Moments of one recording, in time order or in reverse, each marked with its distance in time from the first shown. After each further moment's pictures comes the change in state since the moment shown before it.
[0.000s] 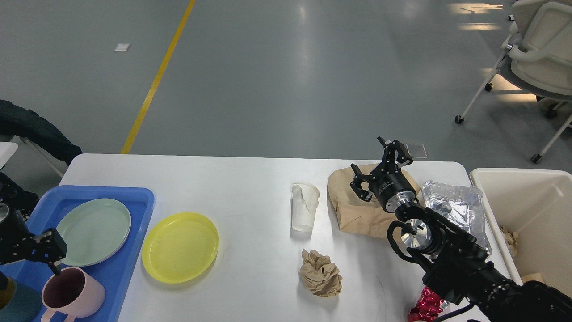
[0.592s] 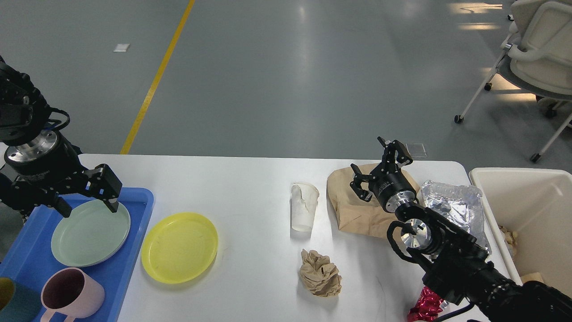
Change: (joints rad) left arm -0.413 -0.312 0.291 -0.262 -0.023 0.109 -0.362; right arm 0.000 0.000 0.000 0.000 0.000 0.000 0.000
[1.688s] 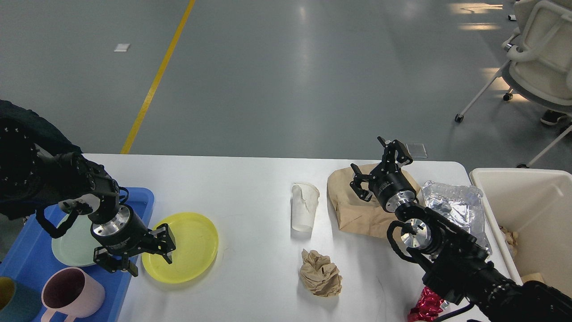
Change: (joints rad) left arm 0.447 -0.093 -0.273 0.106 -0.492 0.175 0.412; right arm 0.000 0.000 0.000 0.001 0.000 0.000 0.000
